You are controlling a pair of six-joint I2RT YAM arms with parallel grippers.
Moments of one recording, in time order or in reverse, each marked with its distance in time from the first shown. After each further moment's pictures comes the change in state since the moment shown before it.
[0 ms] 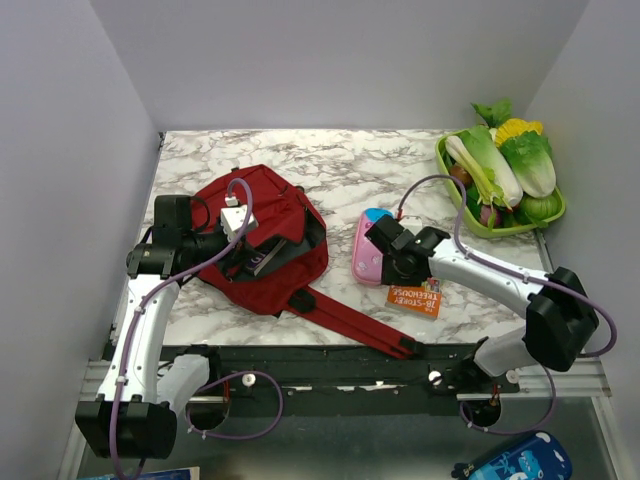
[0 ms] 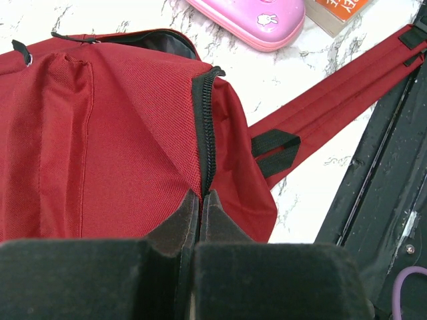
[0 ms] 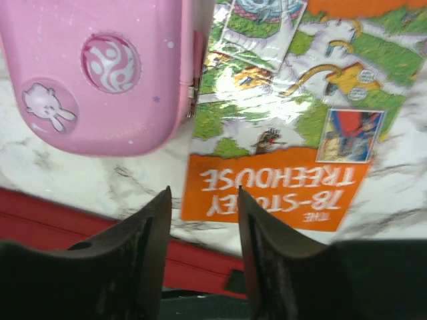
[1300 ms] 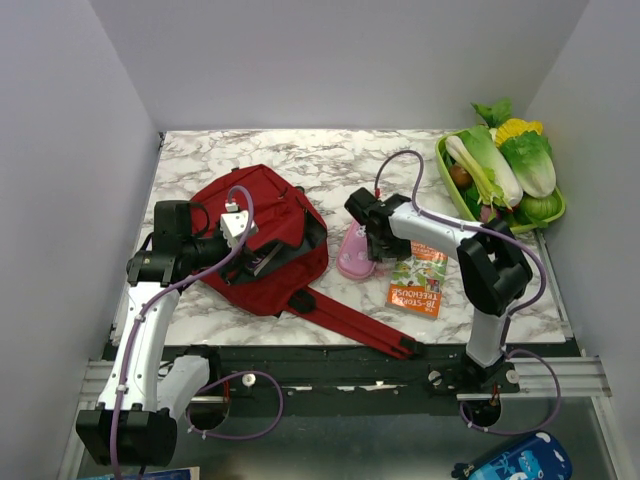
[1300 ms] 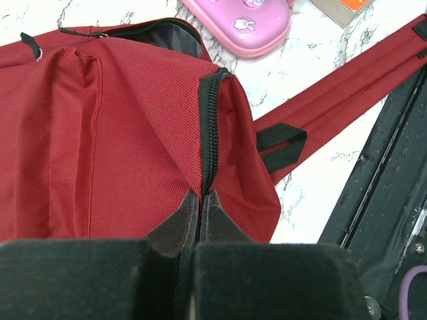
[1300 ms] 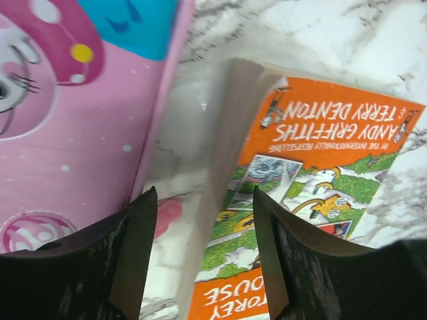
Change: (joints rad) left arm 0.000 -0.043 -0.042 0.012 -0.031 0.002; right arm -0.101 0.411 0.314 -0.047 0.133 -0.207
